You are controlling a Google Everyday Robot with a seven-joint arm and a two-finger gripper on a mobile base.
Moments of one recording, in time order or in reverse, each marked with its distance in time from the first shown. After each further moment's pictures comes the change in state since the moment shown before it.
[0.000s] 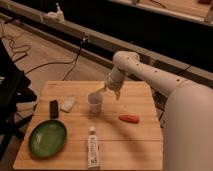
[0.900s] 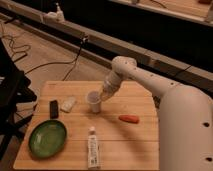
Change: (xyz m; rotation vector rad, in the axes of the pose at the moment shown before) arm -0.011 0.007 0.005 -0.087 -0.022 -0.019
